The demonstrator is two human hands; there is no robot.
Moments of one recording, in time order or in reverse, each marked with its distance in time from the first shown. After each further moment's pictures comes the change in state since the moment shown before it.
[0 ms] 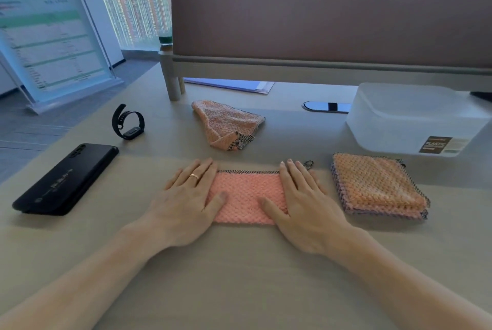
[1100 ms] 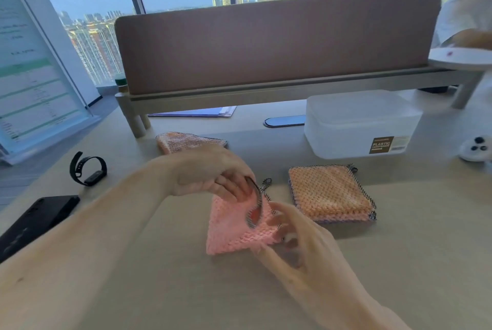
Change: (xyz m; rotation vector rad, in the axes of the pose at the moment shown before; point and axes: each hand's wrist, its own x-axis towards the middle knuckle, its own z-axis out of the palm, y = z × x) left_hand 0.079 0.105 -0.108 -0.952 -0.515 0.033; right_hand -0.080 0.034 -0.004 0.675 0.436 -0.073
